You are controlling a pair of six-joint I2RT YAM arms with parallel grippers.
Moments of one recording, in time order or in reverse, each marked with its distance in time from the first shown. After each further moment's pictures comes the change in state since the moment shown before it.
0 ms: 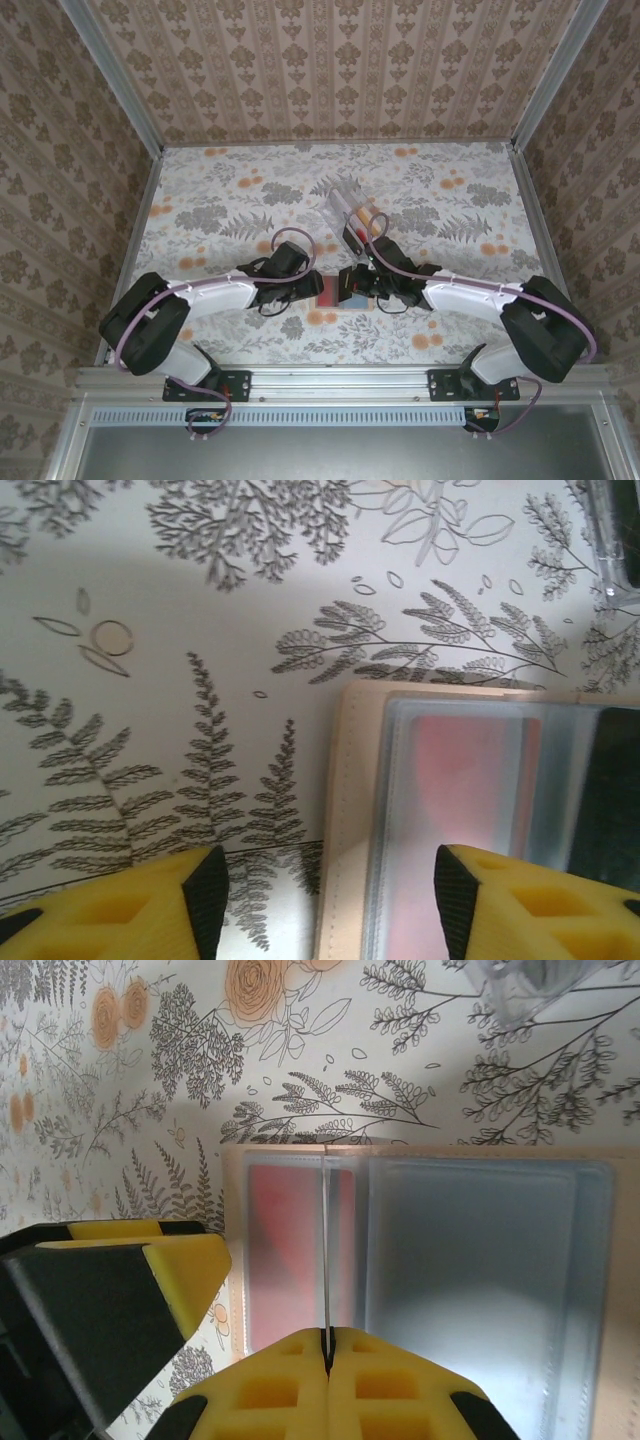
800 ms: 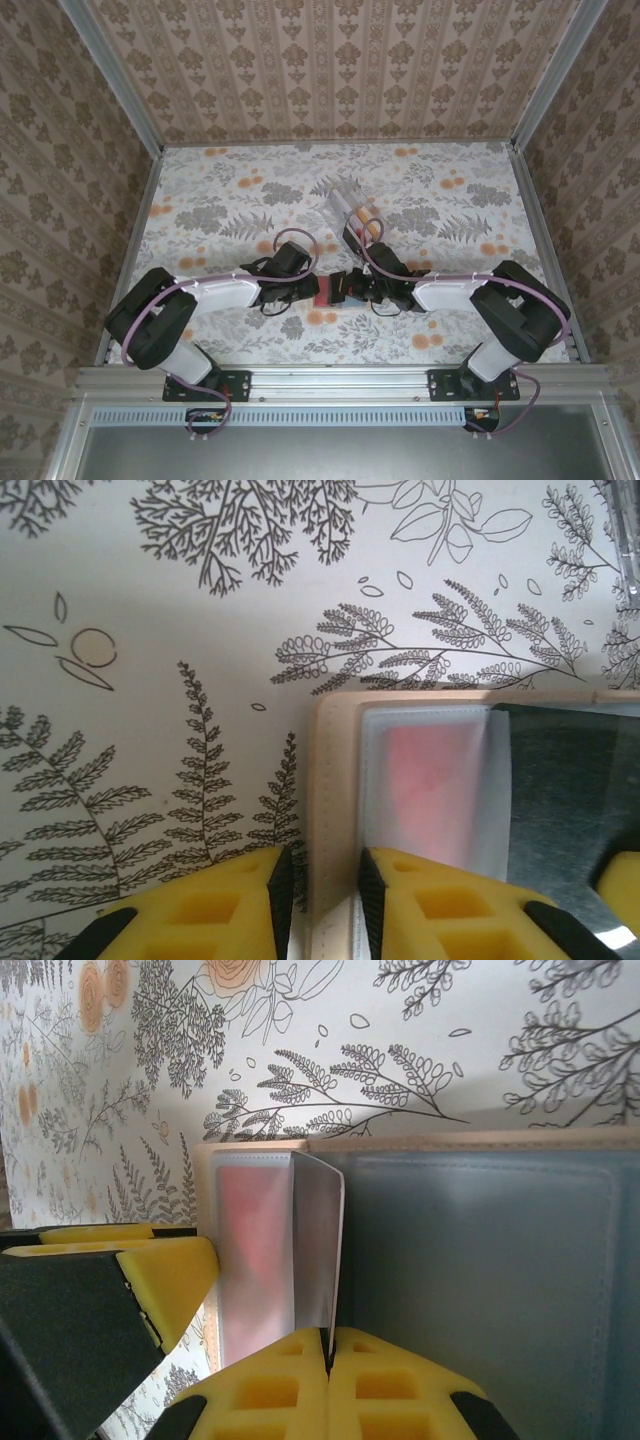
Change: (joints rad) left arm 0.000 0.040 0.007 0.016 -0.002 0.003; right arm 0.000 0.148 -0.057 0.243 -0.072 0.034
